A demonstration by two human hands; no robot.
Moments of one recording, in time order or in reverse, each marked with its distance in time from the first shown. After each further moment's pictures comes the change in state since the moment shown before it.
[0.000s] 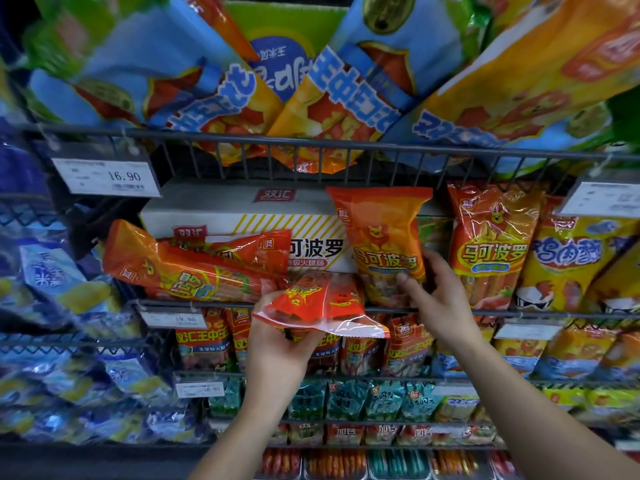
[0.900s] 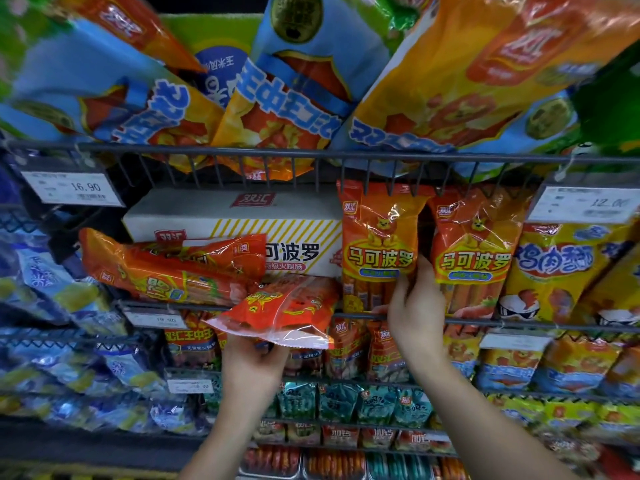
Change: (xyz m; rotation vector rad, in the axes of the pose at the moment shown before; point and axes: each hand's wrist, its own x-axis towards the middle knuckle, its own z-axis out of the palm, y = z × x) left_hand -0.012 -0.005 0.019 0.161 0.095 0.026; right_hand 0.004 0.013 0.004 -0.171 0.283 0.001
